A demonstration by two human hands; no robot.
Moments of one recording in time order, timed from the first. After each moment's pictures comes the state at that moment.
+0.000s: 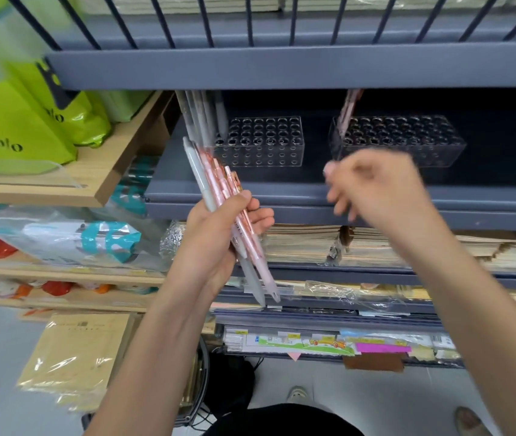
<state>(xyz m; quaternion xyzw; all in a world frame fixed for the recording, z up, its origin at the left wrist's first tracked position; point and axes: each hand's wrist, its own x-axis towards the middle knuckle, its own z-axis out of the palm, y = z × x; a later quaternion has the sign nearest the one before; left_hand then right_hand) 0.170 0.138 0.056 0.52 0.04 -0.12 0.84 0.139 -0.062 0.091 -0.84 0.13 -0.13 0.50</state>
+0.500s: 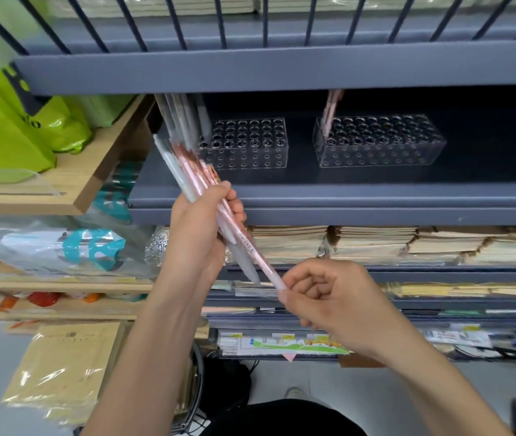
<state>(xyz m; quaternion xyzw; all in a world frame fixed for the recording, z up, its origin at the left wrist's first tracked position) 0.182 0.126 0.060 0.54 0.07 -0.08 0.83 0.057 -0.020 0.046 -0.79 0.08 0.06 0.60</state>
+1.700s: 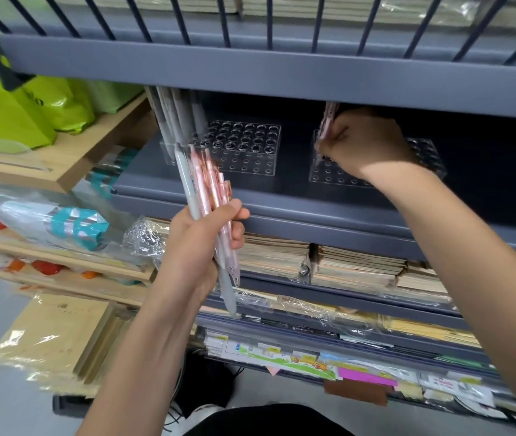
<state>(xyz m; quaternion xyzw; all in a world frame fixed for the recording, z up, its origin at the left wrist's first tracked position) 0.160 0.092 0.041 0.54 0.05 -0.05 0.84 0.230 -0.135 0.113 -0.98 0.04 -0.12 0.16</state>
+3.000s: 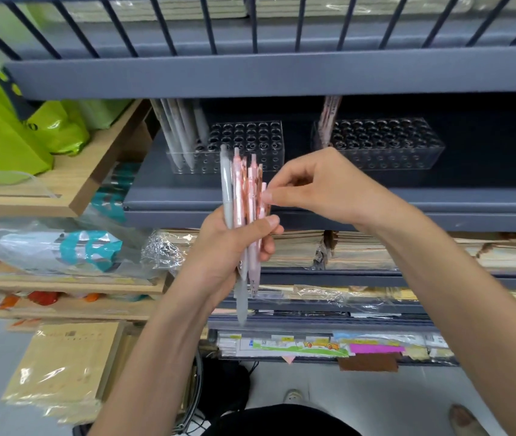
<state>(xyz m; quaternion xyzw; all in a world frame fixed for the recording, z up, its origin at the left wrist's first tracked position) 0.162 0.117 0.051 0.60 -0.06 -0.21 0.77 0.168 -0.059 0.101 -0.88 -0.07 0.00 0.48</state>
